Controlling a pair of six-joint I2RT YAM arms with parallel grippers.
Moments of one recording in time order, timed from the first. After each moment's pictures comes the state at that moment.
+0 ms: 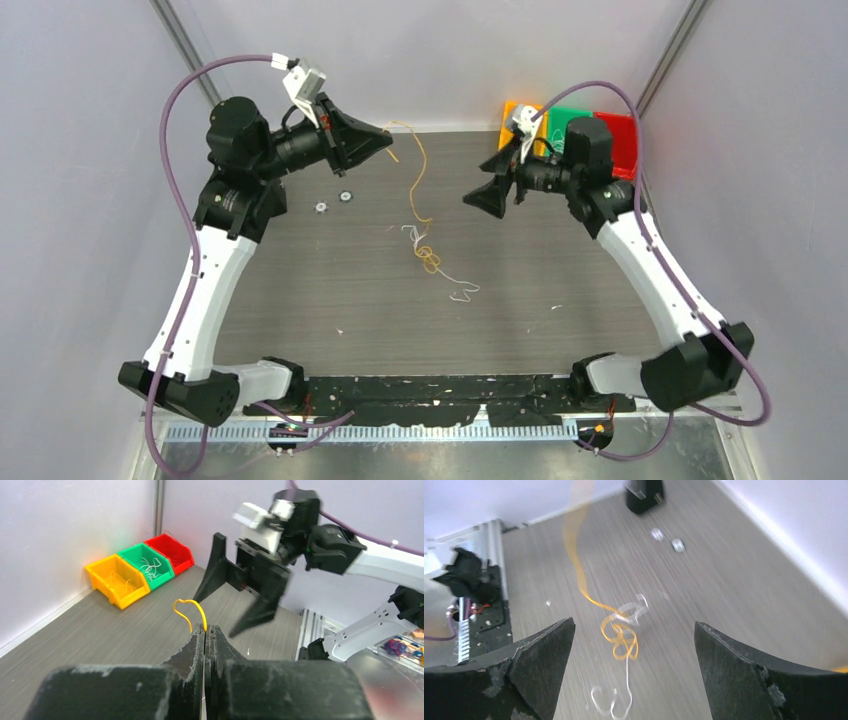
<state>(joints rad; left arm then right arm) -0.31 1.24 1.57 -0.24 0.81 -0.27 0.25 1.35 1.33 -0.38 -0.86 -0.16</state>
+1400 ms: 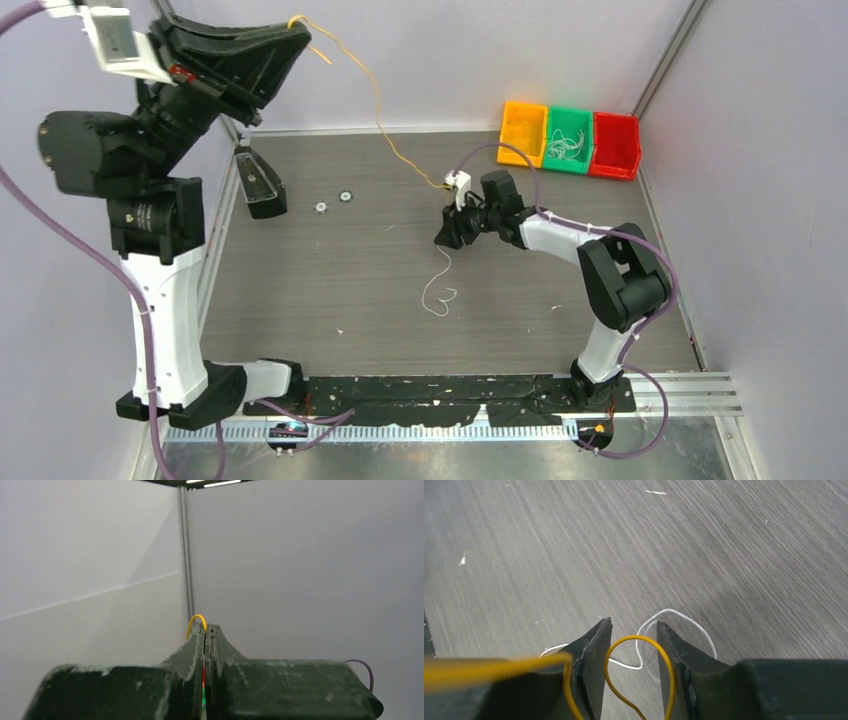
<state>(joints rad) -0.16 1.32 2.16 0.02 0.75 -0.56 0.47 1.78 1.05 0.08 -0.61 -0.10</state>
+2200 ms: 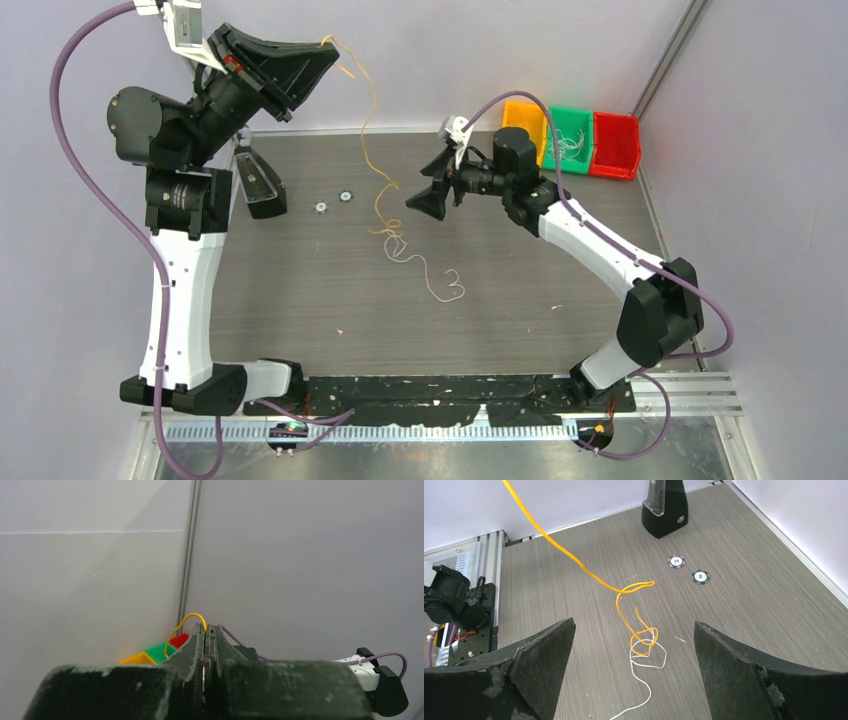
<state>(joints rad) -0.16 1.29 1.88 0.04 0.73 -0.61 0.53 1.53 1.27 0.08 -0.72 -0.04</state>
